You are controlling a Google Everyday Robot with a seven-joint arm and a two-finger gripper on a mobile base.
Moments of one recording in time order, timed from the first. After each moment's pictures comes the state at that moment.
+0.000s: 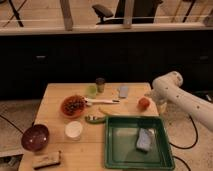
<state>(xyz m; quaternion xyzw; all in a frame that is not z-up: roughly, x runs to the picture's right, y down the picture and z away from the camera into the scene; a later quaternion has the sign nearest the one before) 0.311 0.095 0.864 -0.22 -0.04 -0.29 0.93</state>
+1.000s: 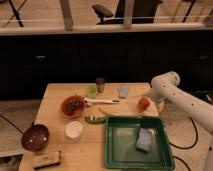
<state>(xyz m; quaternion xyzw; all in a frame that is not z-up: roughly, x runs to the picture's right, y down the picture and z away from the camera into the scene) 0.303 0.095 0.894 -0.22 -0.07 -0.33 0.91</state>
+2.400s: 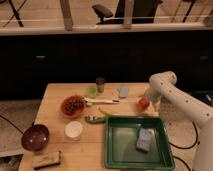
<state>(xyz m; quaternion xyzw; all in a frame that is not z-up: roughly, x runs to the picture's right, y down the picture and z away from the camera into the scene) 0.286 0.099 0.914 -0.23 -0.12 -0.36 0.90</state>
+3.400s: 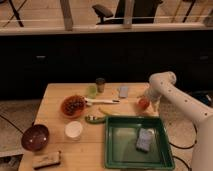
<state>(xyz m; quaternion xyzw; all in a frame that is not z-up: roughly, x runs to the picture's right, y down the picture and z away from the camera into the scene) 0.284 0.104 0.919 -0.24 -0.14 -0.36 0.89</state>
